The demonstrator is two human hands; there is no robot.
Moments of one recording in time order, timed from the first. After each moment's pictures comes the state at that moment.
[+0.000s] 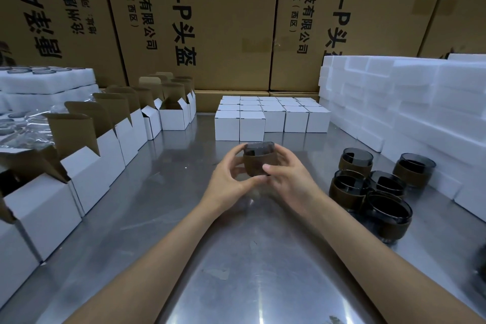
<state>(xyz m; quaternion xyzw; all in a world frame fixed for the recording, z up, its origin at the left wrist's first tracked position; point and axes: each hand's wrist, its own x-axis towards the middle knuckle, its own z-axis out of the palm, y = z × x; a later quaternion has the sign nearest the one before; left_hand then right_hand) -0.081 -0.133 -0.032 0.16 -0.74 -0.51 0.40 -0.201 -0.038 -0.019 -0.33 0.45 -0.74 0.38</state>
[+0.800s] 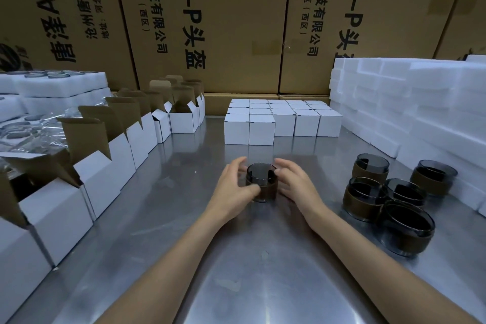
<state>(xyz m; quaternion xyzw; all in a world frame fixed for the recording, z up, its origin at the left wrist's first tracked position) -0.075 -0.142 -0.034 0.28 -0.78 -0.45 0.33 -0.195 -0.051 -0.023 -0.34 0.61 -0.66 0.28</state>
